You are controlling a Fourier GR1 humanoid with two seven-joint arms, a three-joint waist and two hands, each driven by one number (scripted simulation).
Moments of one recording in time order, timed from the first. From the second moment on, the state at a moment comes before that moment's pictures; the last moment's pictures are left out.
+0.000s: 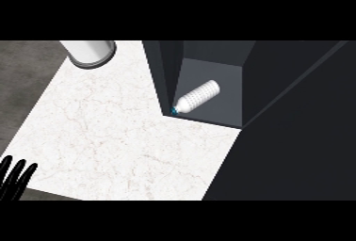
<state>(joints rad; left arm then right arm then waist) 0.41 0.92 -0.37 -1.72 0.90 -0.26 -0.87 0.23 -0.65 0.71 -2.47 -0.03 0.26 0.04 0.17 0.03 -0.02</state>
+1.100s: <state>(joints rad) 0.42 0.97 -0.29 -1.70 0.96 -0.31 -0.84 -0.16 -0.25 0.53 -2.04 -0.45 0.18 0.30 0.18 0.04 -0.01</state>
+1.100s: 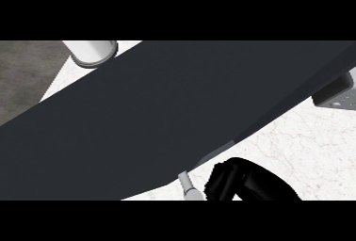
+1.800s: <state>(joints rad) 0.45 0.96 -0.25 -1.68 0.98 -0.35 -0.82 -0.67 -0.07 0.27 -1.37 -0.34 0.03 0.28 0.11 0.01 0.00</state>
